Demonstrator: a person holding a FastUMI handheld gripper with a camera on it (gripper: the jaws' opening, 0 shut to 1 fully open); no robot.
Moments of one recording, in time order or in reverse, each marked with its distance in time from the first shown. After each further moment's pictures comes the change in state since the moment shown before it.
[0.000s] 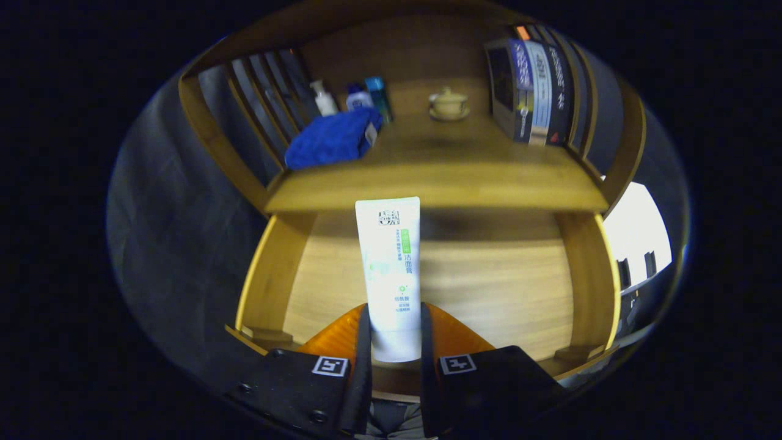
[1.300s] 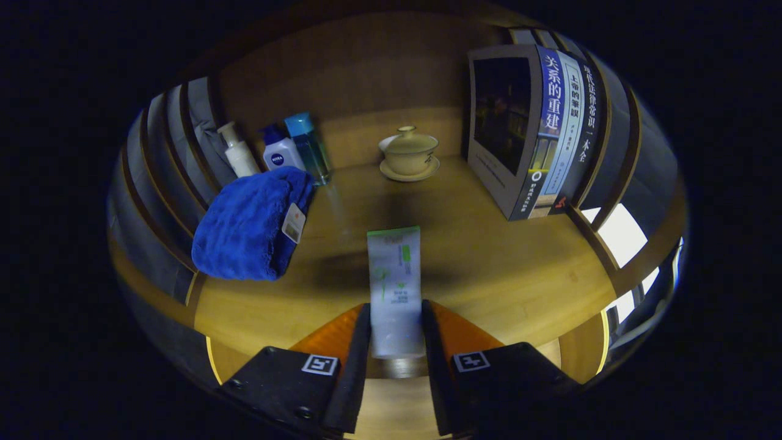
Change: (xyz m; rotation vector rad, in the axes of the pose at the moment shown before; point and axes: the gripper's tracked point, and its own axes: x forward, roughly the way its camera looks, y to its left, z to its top) arm 0.147 -0.046 0.123 0.066 -0.081 -0.216
